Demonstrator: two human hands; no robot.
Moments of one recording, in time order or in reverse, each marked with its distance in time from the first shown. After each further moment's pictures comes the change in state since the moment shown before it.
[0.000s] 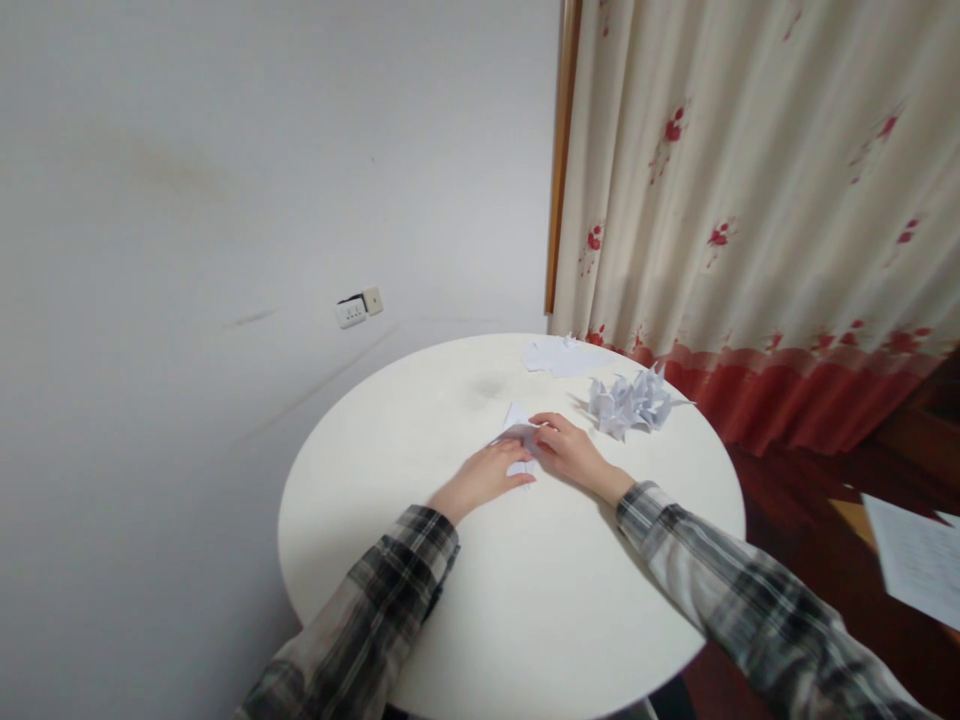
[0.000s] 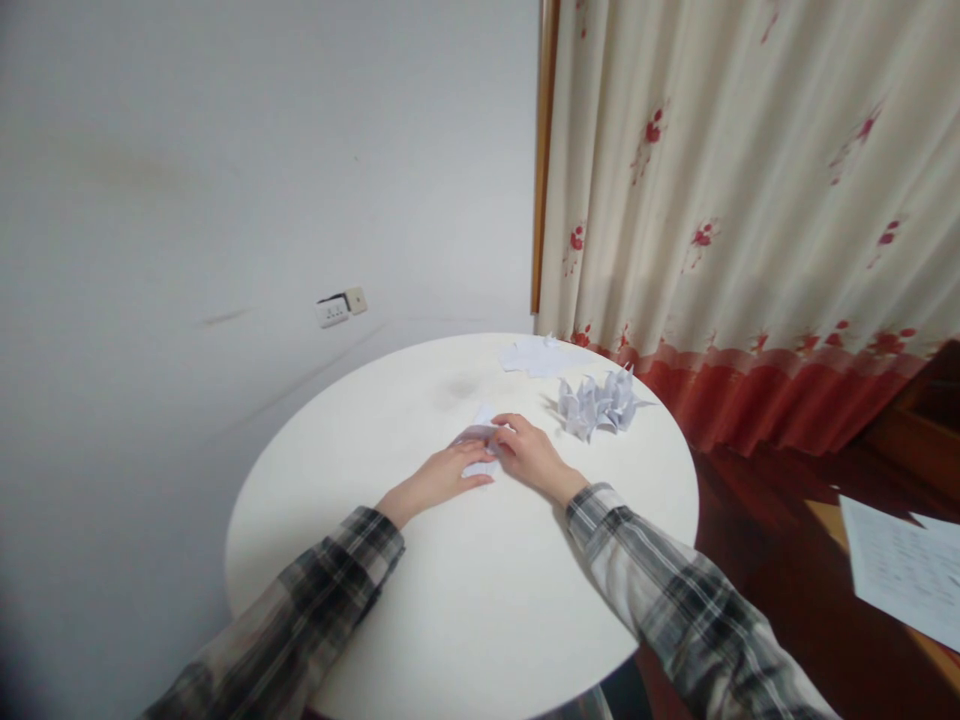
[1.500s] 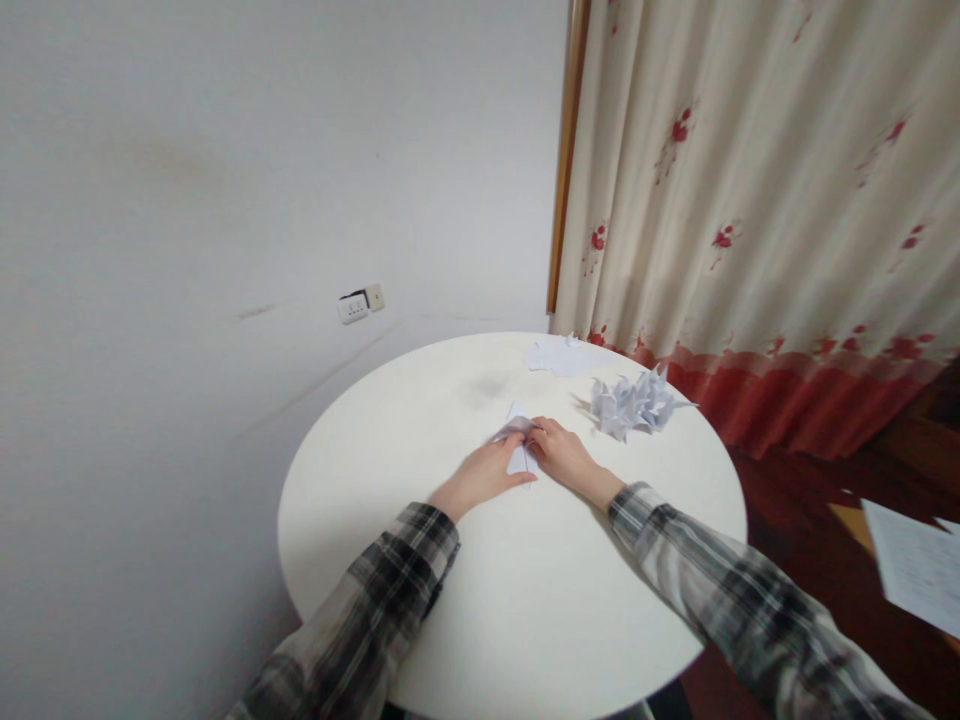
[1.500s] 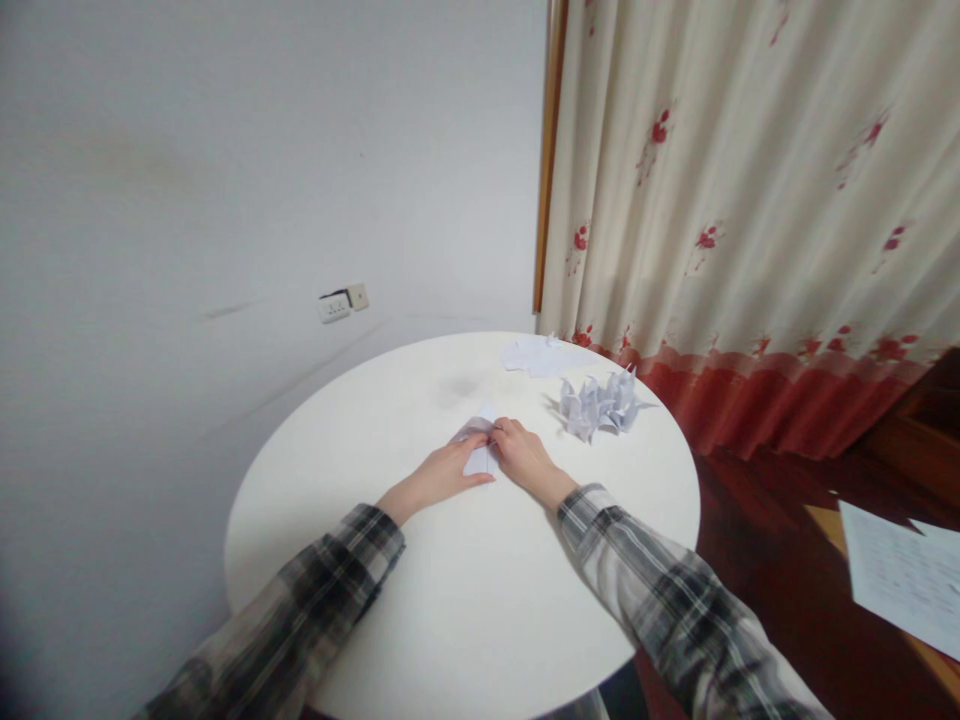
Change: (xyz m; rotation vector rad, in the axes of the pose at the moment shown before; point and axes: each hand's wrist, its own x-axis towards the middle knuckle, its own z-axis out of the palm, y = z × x) left_hand 0.002 0.012 -0.007 -0.083 0.008 -0.187; right_hand 0.008 -0.005 0.012 -0.244 -0.222 0.171
